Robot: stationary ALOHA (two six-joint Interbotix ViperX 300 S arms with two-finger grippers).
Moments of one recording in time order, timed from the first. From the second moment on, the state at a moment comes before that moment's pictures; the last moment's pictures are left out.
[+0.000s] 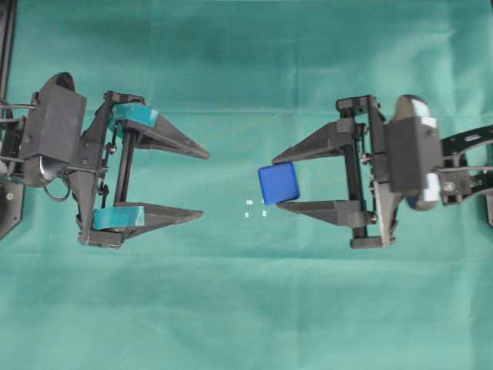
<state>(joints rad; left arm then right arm) -0.10 -0.49 0.74 0.00 -0.05 -0.04 0.10 -0.35 0.64 -0.73 0.11 0.82</state>
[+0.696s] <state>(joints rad) -0.10 -0.49 0.74 0.00 -0.05 -0.04 0.16 -0.32 0.62 -0.54 0.37 0.81</state>
